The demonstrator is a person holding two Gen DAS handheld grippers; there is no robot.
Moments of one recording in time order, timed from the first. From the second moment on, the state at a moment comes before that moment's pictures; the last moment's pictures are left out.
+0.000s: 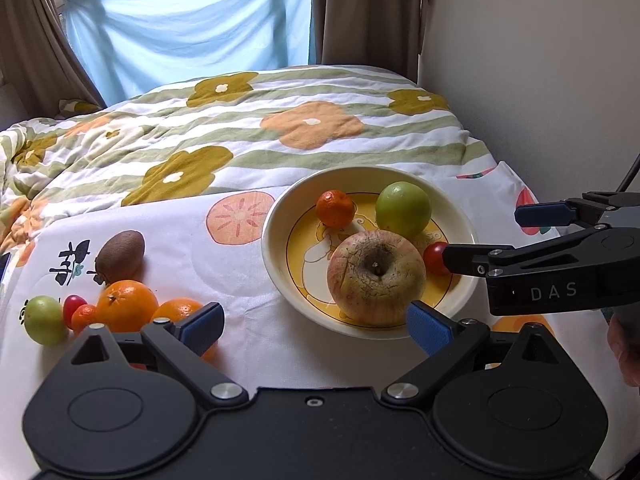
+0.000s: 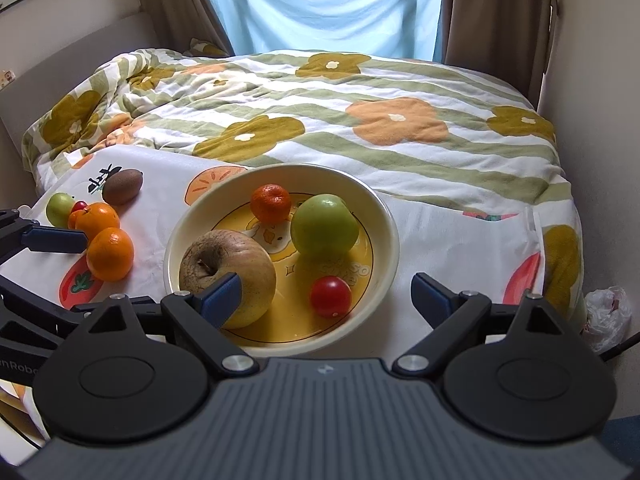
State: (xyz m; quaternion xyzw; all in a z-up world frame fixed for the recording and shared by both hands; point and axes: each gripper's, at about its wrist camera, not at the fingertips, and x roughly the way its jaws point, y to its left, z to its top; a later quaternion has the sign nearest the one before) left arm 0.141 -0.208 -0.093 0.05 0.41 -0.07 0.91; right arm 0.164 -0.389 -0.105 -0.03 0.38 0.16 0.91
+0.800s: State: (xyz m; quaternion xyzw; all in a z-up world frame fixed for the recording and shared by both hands) left arm 0.057 -0.119 -0.044 0.03 0.35 -0.01 0.94; right arm 0.099 -0.319 -0.043 0.00 0.34 0.16 0.93
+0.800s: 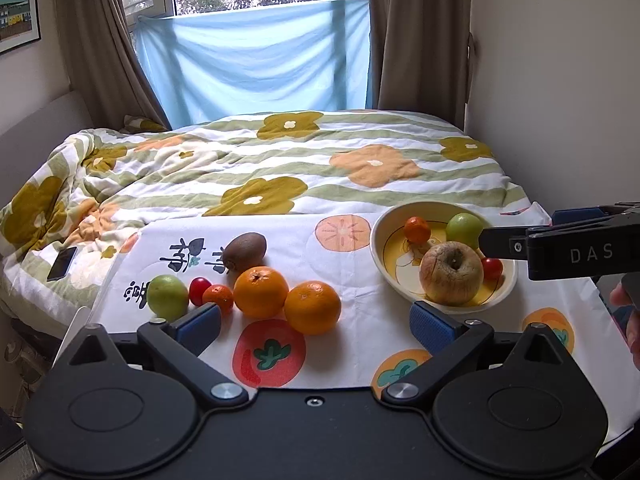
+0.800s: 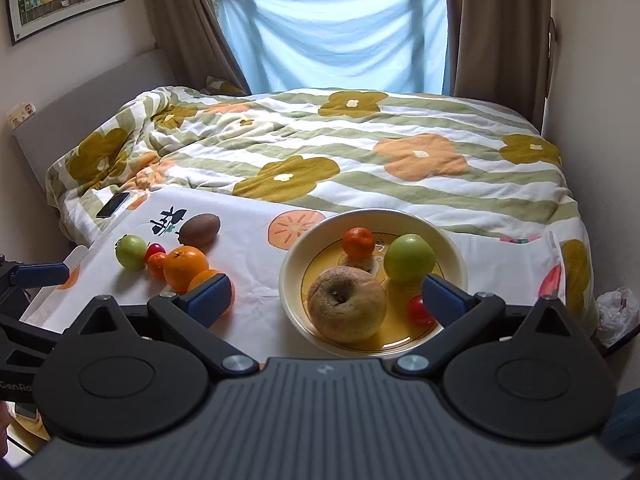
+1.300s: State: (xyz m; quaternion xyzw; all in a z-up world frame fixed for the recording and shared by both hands) left arm 0.057 -0.012 -0.050 0.04 0.36 -0.02 0.93; right arm 0.092 -0.217 -0.060 0.00 0.36 0.16 0.92
